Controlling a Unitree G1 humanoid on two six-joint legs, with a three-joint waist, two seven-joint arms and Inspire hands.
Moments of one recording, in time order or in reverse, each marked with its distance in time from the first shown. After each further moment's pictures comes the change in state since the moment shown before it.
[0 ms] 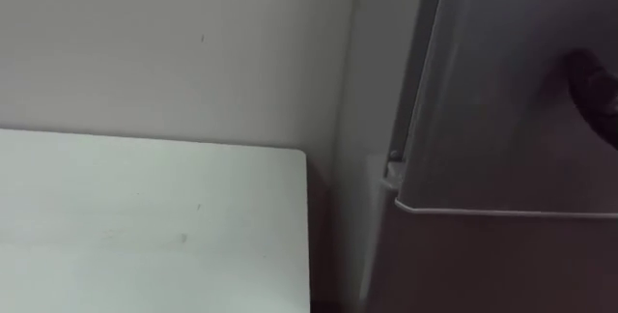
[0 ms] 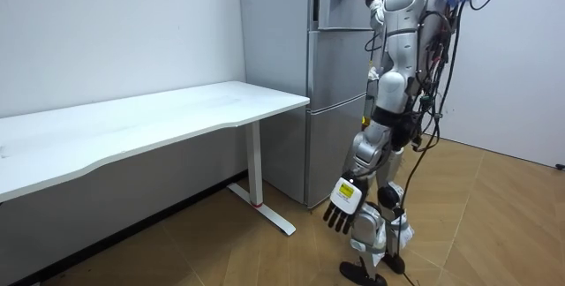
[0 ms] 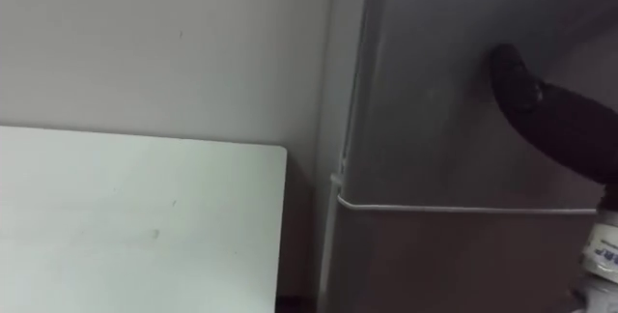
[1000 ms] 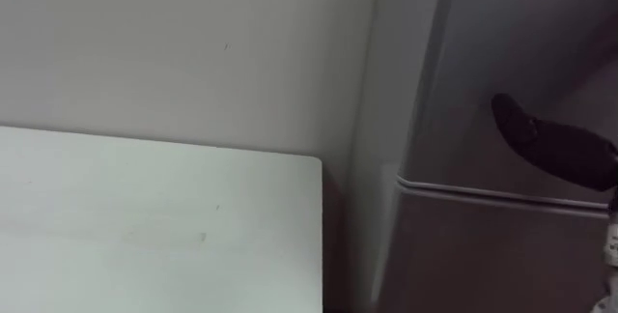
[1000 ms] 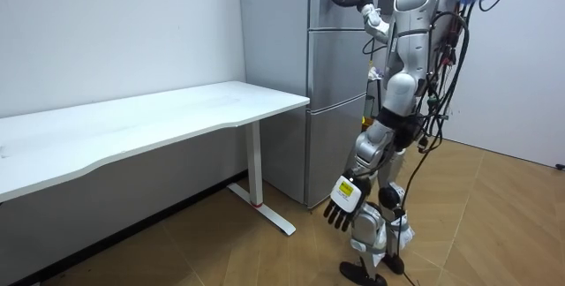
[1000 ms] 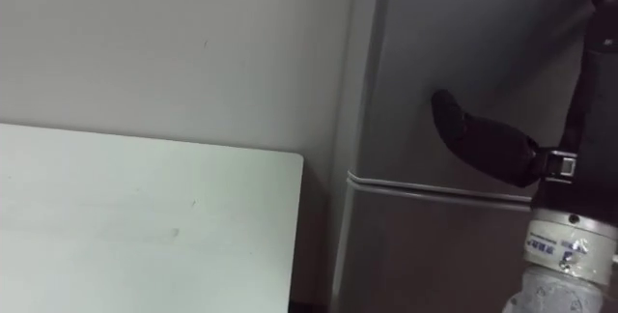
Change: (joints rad) left arm -0.001 0.015 -0.050 -0.110 0.066 0.080 -0.033; right arm -0.050 0.004 0.066 0.193 -0.200 0.047 0.034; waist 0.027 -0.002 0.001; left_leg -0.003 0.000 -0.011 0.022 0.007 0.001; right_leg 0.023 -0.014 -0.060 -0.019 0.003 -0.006
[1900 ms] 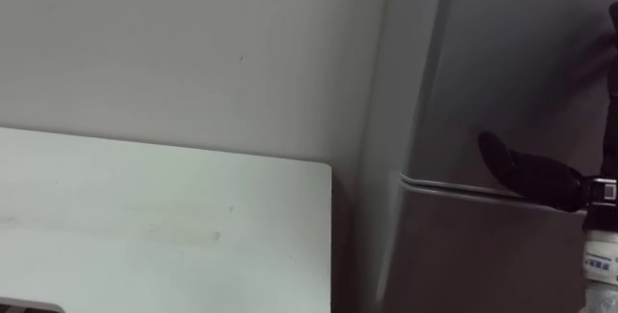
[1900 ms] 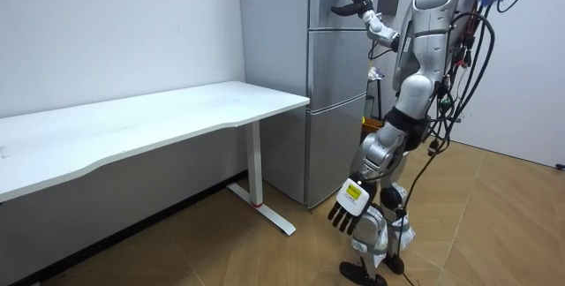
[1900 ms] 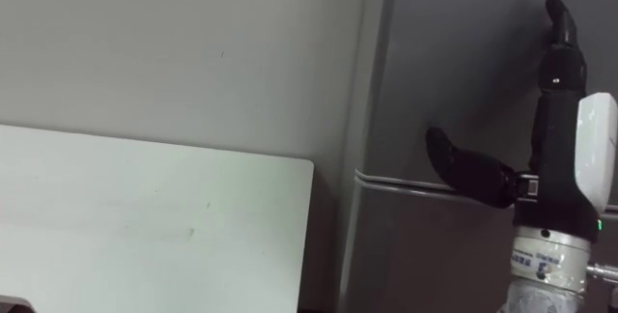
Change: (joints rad) left arm -0.010 0.000 -0.002 0.006 0.000 0.001 0.000; right arm 0.000 -0.006 0.011 0.178 -0.074 -0.071 0.002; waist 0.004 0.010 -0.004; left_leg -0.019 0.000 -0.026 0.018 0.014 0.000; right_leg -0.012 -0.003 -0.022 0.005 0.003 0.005
